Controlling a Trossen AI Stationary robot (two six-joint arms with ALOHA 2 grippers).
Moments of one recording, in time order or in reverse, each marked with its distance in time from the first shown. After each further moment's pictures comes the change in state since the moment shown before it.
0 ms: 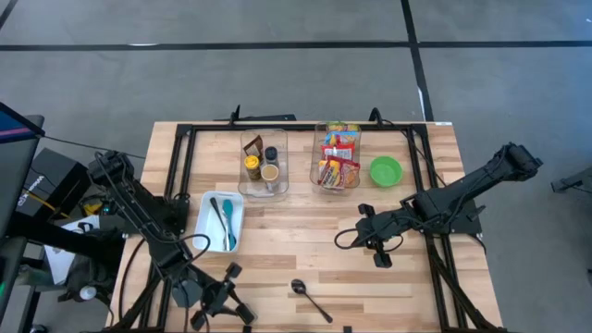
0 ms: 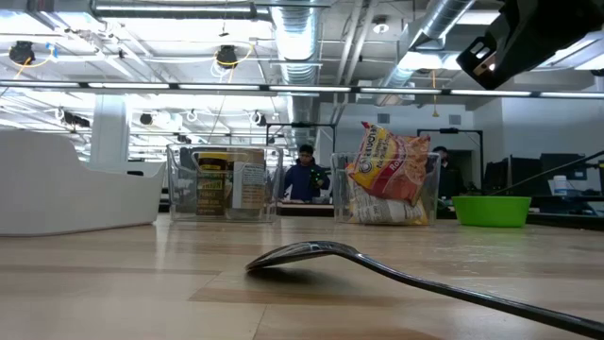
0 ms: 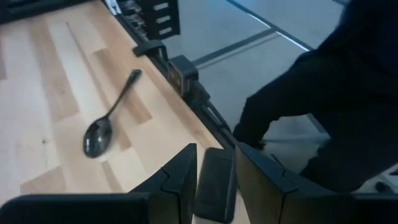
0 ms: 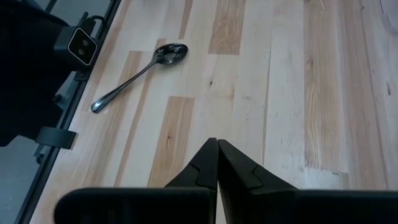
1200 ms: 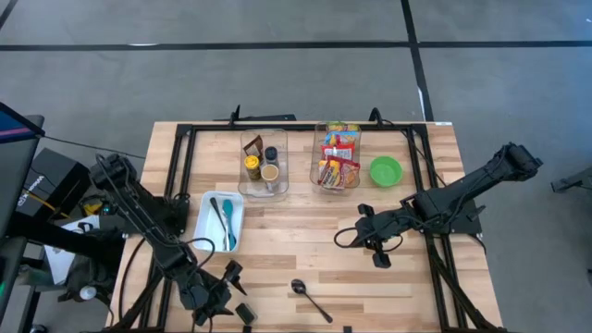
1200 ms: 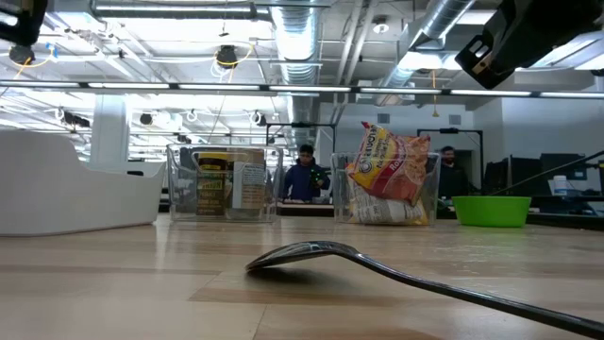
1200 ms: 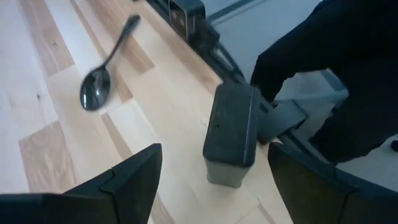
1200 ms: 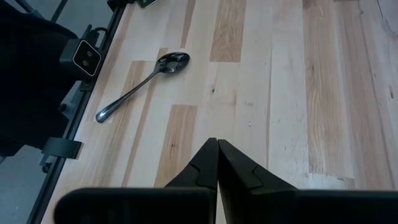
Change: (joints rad) left arm 0.000 0.054 -0.028 -0.086 0.003 0.001; right arm -0.001 0.000 0.000 0.026 0.000 0.027
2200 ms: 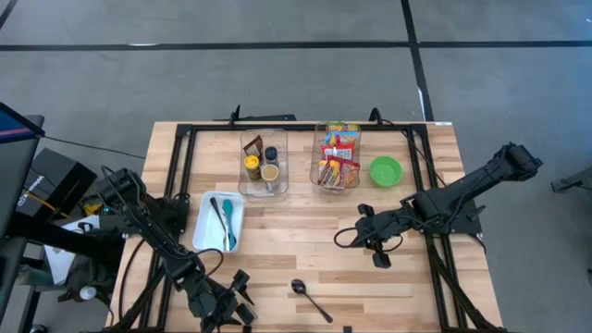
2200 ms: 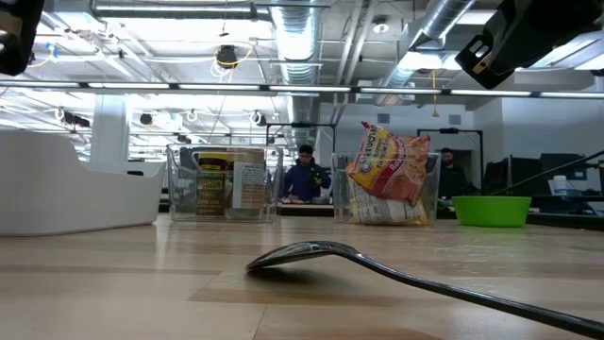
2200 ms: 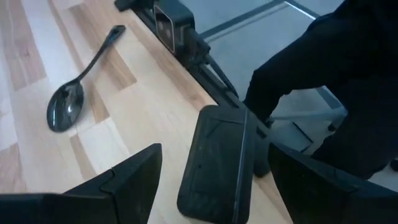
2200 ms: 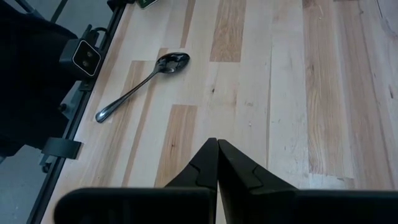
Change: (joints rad) left arm 0.000 0.172 0.001 0.241 0.005 0.001; right arm 0.000 0.000 0.000 0.000 0.000 0.000
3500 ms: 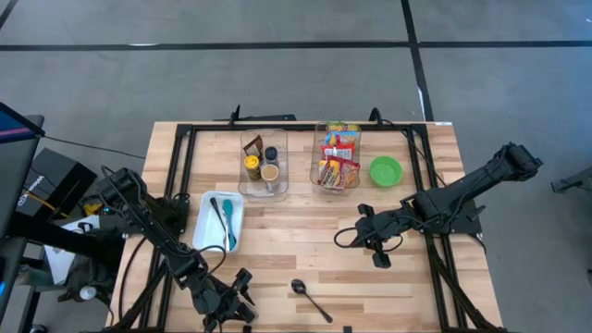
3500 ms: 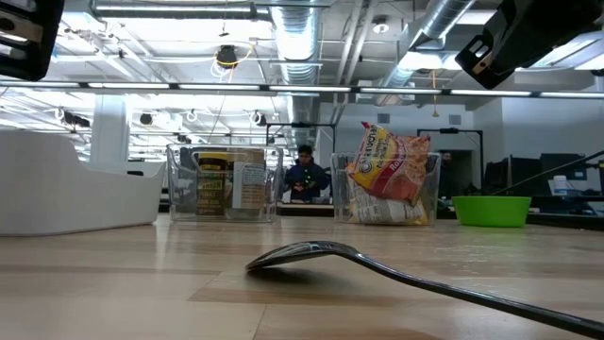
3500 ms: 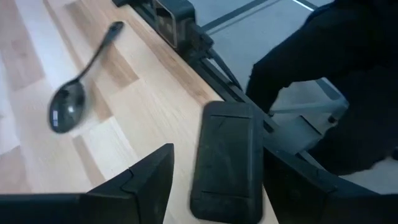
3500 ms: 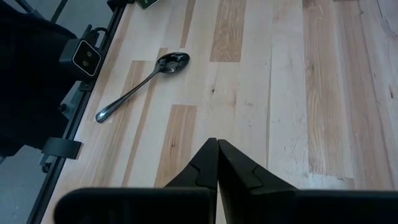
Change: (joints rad) left arm 0.033 0.000 0.000 -0.010 0.039 0.047; right arm 0.000 0.000 0.000 0.000 0.000 0.000
